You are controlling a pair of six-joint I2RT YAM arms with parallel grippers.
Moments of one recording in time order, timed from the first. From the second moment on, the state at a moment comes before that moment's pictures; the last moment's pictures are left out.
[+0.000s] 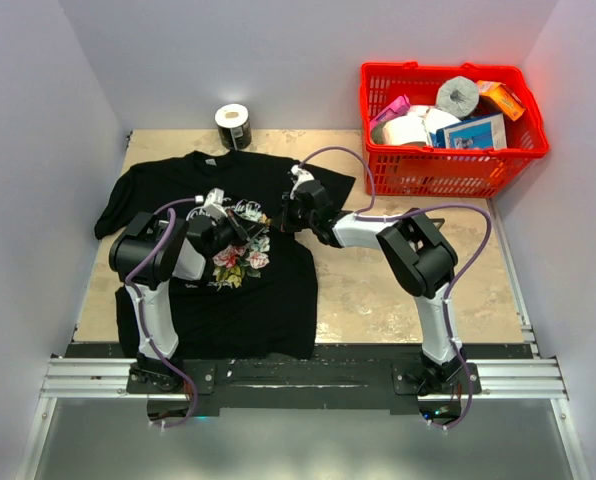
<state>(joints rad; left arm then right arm) -0.20 2.02 0.58 1.23 0.46 -0.80 0.67 2.10 1.30 0.29 -0.15 0.59</state>
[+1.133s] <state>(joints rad) -0.21 2.13 0.60 1.32 0.54 -0.83 0.58 1.93 1.26 0.22 -0.14 0.51</state>
